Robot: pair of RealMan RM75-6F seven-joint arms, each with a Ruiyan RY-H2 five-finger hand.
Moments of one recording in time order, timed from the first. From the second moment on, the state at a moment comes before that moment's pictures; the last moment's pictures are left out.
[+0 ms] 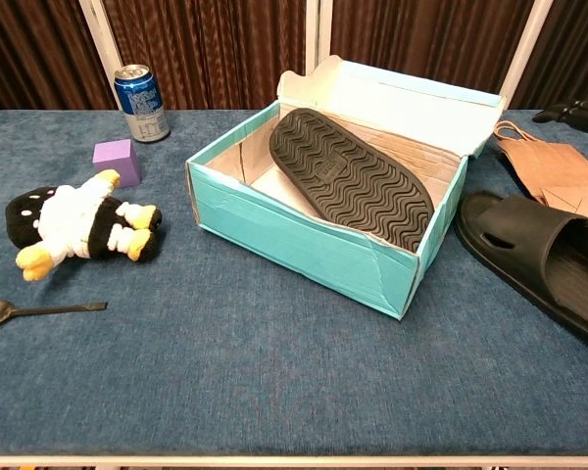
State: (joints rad) left arm -0.03 -1.23 -0.03 -1.46 1.45 1.46 -0.09; right arm 0.49 -1.34 0.09 -1.45 -1.25 1.09 -0.41
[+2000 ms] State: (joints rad) left arm 0.00 -1.23 -0.03 -1.46 1.42 1.47 -0.09; right arm 1.03 -1.72 0.06 -0.95 -1.48 0.87 -0.50
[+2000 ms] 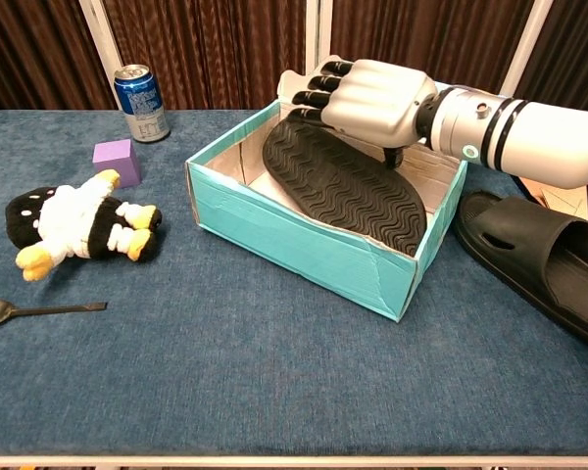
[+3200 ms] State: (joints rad) left arm 0.01 -1.23 -0.03 -1.46 1.42 1.47 -0.10; right arm 1.10 -1.79 -0.04 -0.75 -1.72 0.94 -0.20
